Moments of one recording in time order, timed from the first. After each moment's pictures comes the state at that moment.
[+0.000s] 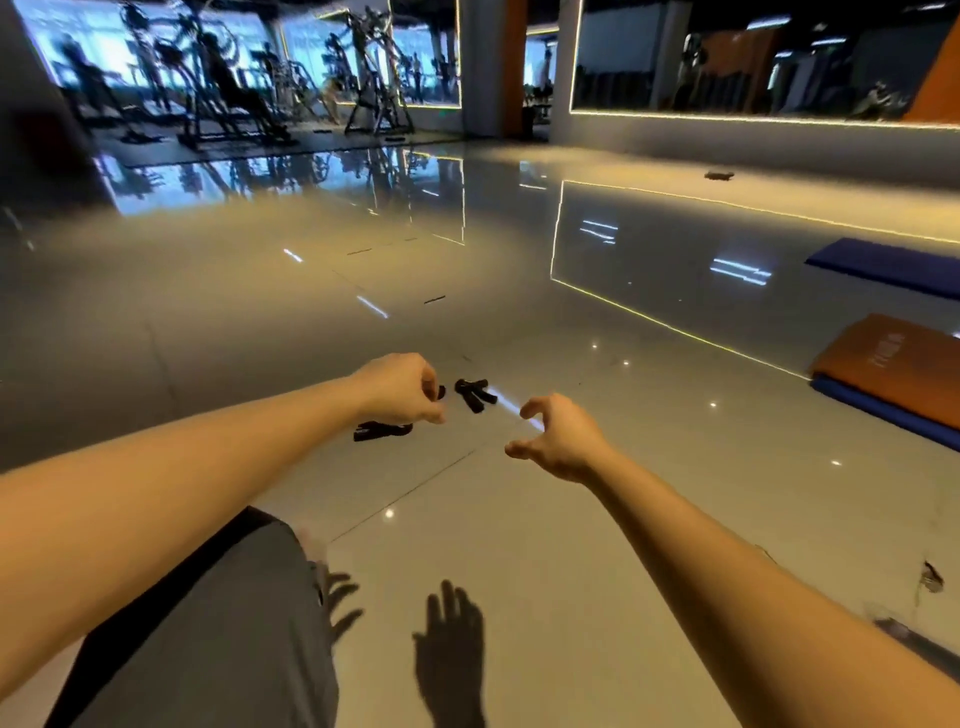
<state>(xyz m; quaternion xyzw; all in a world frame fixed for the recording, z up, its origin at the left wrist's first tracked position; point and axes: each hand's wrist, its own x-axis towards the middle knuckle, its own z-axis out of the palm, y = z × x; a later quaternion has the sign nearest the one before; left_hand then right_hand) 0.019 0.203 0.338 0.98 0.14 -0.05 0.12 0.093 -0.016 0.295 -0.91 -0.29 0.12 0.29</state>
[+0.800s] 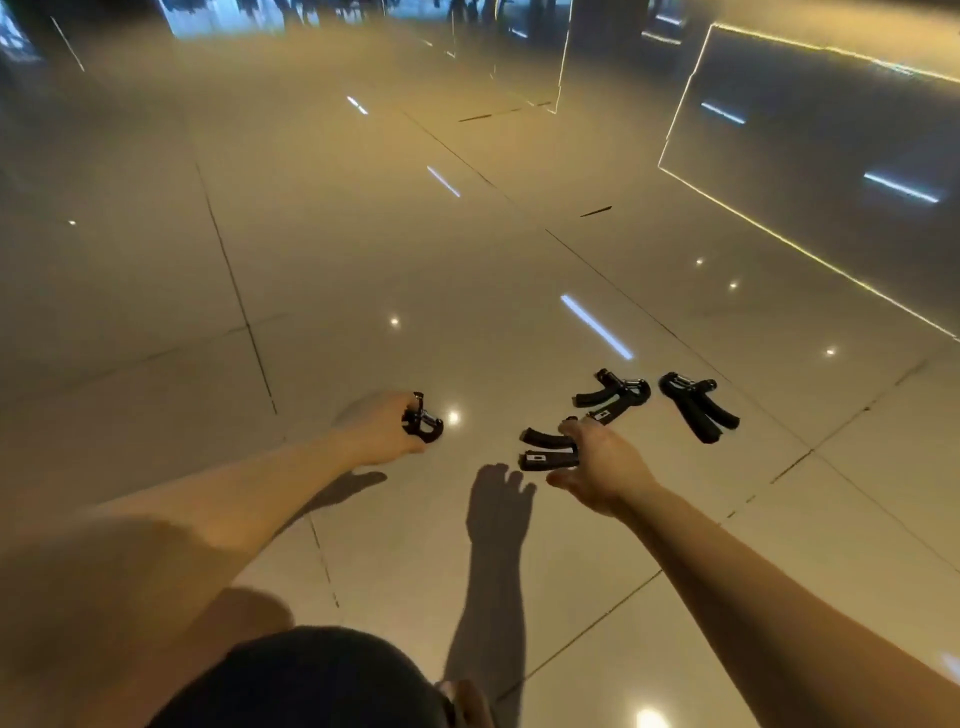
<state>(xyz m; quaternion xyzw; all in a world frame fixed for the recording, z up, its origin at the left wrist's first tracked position) 0.096 0.724 0.070 0.92 0.28 -0.12 0.23 0.237 0.466 0.090 -0.91 -0.33 0.21 0.13</state>
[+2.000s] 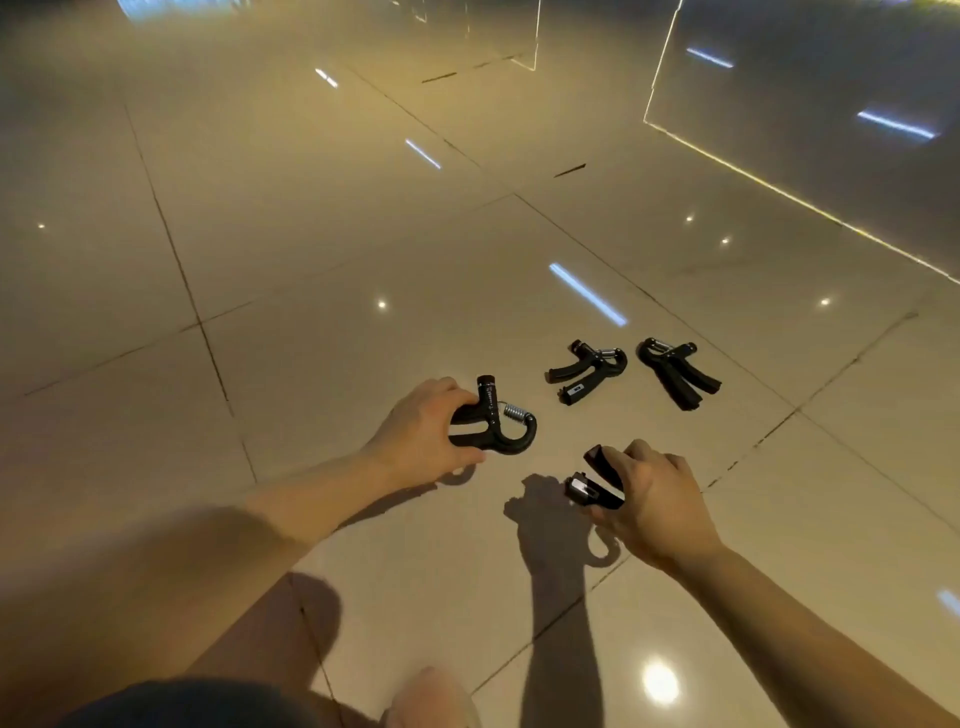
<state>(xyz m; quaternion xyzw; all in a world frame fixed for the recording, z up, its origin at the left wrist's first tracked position) 0.152 0.639 0.056 0.96 0.13 -0.01 0.26 0.256 0.369 0.046 -0.93 -0.36 0.10 0.05</state>
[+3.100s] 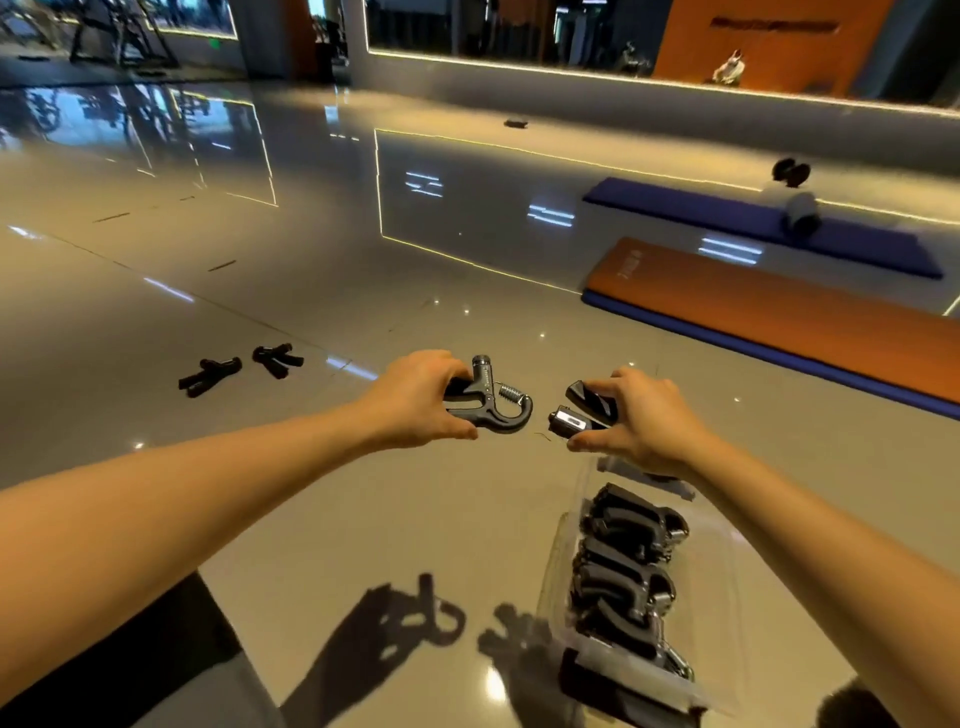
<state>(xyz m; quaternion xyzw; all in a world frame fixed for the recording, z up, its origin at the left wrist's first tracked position) 0.061 -0.089 0.291 0.97 -0.14 0.04 0.17 0.063 -0.359 0.308 -0.98 -0.15 0.03 0.13</state>
